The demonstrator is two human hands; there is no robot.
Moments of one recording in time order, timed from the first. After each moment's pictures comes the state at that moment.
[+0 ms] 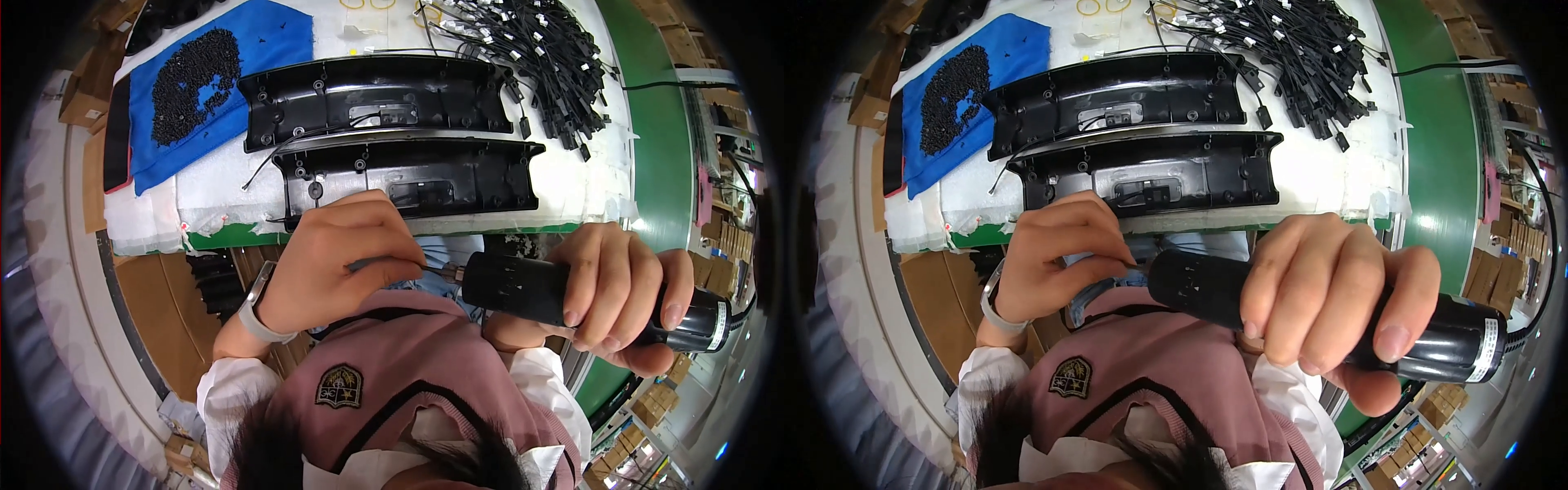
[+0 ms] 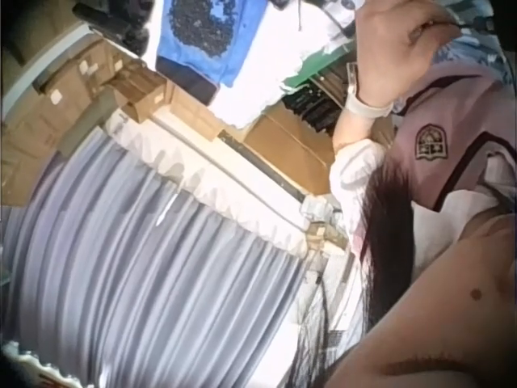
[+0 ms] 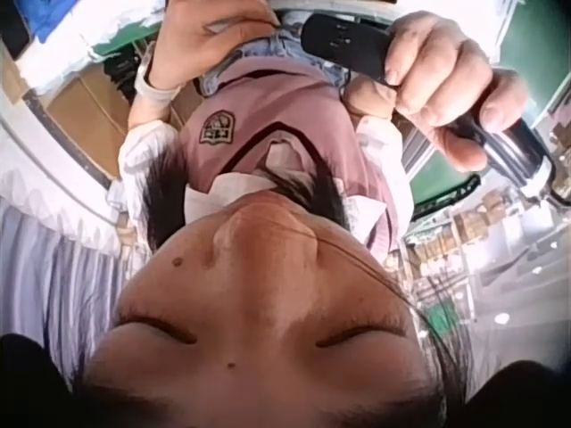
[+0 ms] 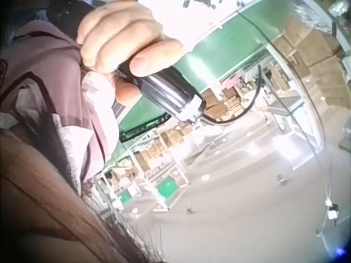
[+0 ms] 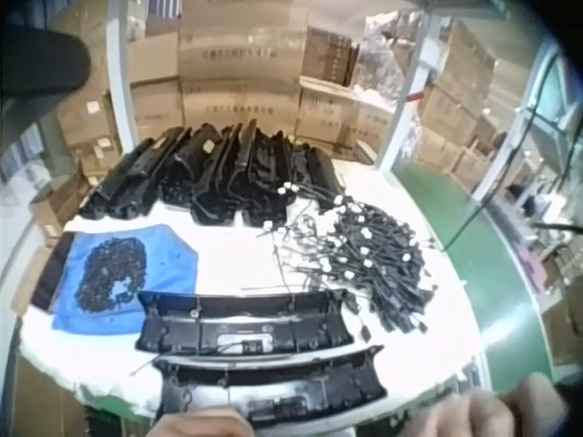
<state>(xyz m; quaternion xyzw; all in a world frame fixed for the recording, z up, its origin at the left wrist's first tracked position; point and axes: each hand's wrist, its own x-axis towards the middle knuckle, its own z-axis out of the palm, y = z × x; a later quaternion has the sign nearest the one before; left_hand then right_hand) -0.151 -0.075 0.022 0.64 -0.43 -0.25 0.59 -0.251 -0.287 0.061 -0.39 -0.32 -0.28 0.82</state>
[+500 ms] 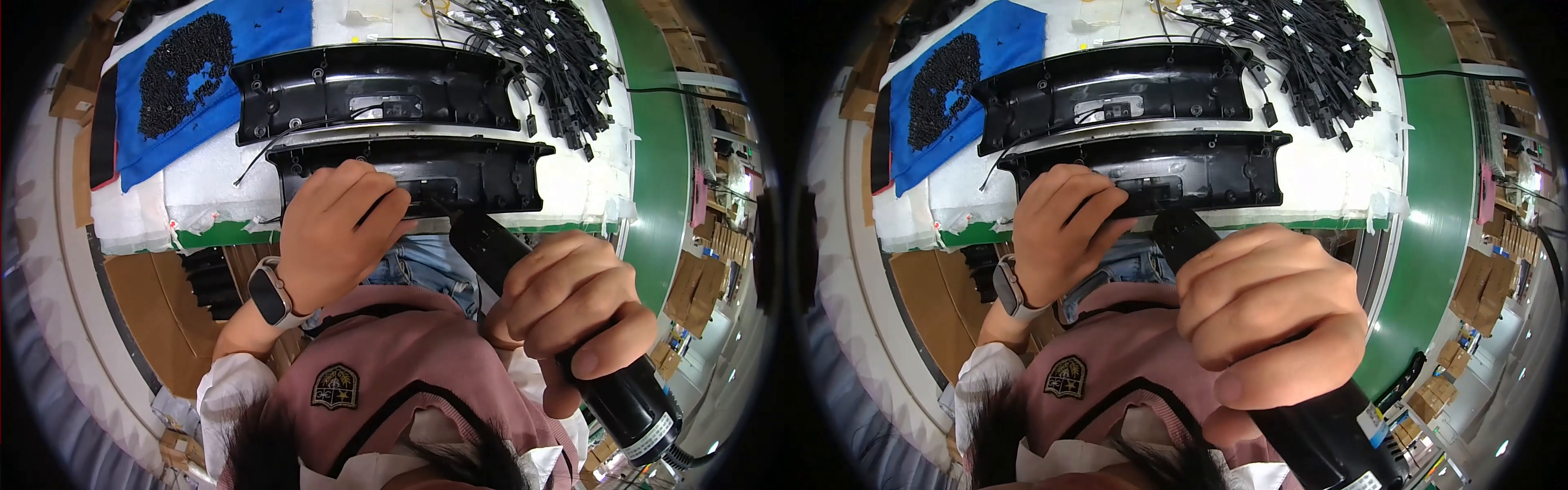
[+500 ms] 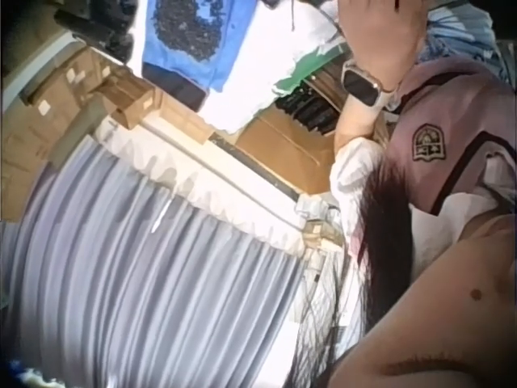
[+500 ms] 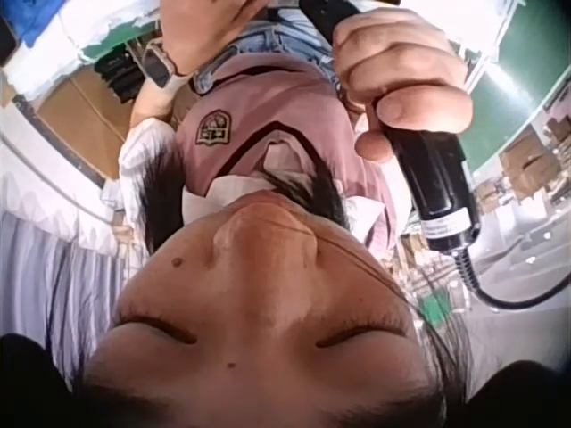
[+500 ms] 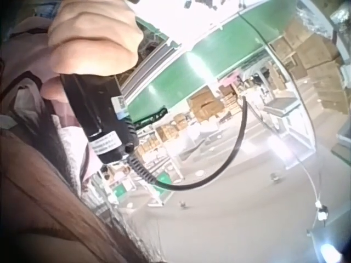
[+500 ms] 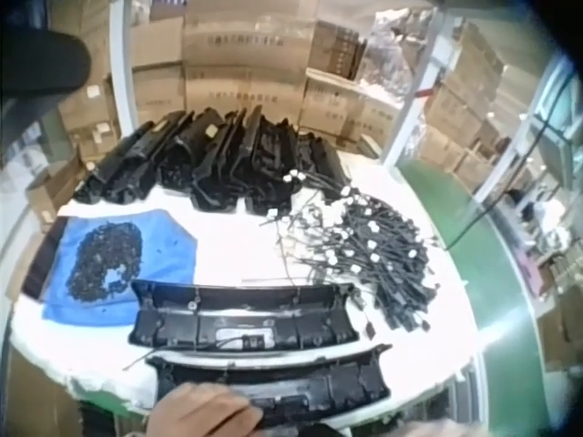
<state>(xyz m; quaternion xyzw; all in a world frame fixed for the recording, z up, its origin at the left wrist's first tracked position) -0.154 -0.080 -0.009 0.79 -0.50 0.07 0.36 -0.237 -0.279 0.059 -0.63 -0.36 -0.20 0.66</state>
